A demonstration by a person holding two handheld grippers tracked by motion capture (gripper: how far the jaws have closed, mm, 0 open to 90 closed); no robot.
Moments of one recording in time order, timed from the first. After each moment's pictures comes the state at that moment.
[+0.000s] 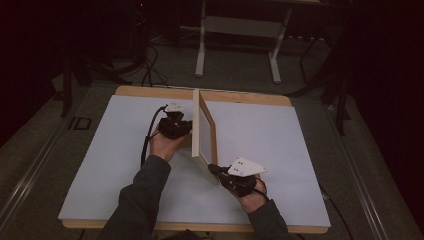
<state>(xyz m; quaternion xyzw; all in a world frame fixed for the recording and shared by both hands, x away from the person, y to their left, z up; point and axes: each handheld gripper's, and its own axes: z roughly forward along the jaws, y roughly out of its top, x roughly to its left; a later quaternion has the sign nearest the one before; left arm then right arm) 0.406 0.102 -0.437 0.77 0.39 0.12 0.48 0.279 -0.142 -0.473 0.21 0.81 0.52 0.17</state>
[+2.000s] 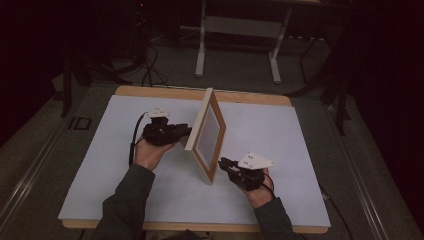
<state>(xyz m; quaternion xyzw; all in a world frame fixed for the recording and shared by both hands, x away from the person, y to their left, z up) 0.369 0.140 -0.431 0.76 0.38 0.09 0.52 0.297 -0.167 -0.482 0.27 0.80 0.51 0.18</state>
